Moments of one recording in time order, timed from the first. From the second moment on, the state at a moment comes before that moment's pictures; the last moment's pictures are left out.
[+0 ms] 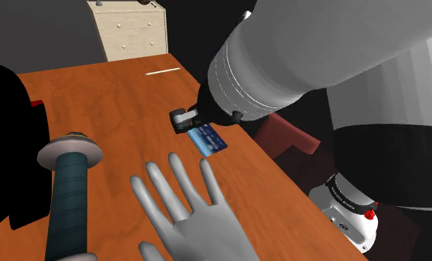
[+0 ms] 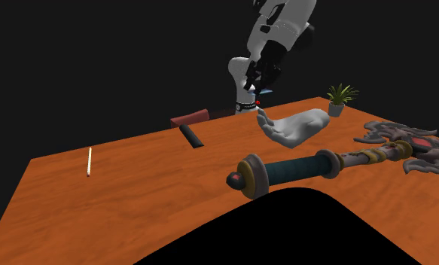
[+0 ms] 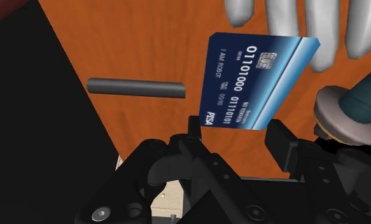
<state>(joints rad) 0.24 -0.55 0.77 -2.39 -0.18 2.26 1.17</state>
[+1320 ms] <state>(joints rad) 0.70 -1.03 0.76 -2.68 0.08 1.98 1.26</state>
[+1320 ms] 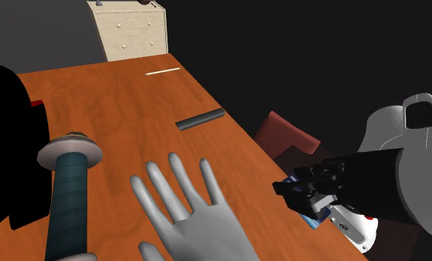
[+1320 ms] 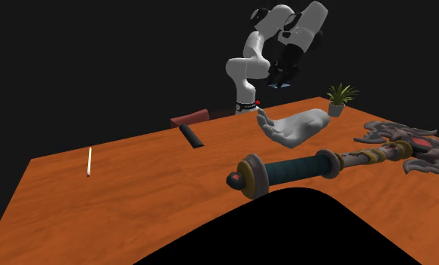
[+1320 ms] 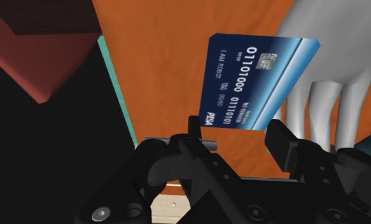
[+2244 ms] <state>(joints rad) 0.70 -0.97 0.88 -2.81 0.14 2.15 1.35</state>
